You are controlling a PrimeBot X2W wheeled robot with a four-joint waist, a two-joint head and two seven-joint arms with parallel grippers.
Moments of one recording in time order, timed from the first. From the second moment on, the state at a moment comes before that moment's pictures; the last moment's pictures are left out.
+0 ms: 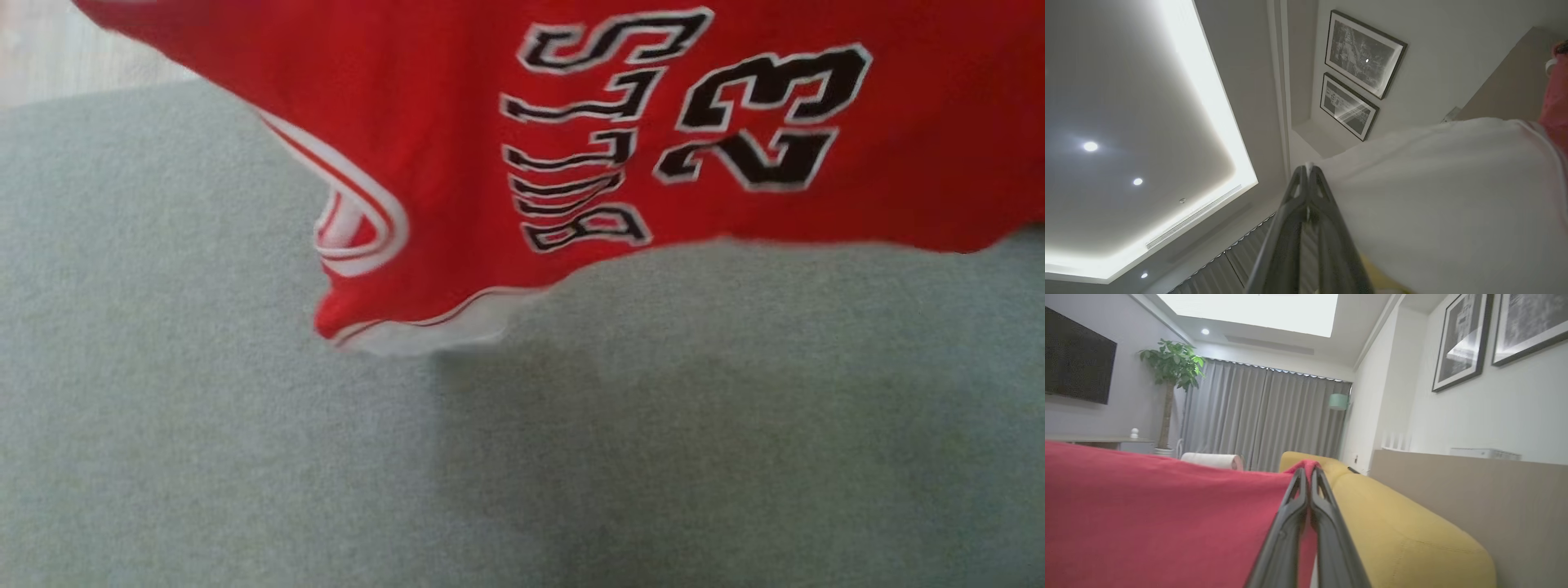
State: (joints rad) left arm -1.01 0.75 -0.38 -0.22 -0.19 0.03 -0.13; right arm -0.73 -0.50 -0.10 -0.18 0.41 0.13 0.30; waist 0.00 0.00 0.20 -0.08
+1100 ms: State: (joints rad) left arm -1.03 0.59 -0.51 0.12 -0.28 -0.12 -0.26; right arm -1.09 -0.56 0.31 0.46 0.48 0.13 0.04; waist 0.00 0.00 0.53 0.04
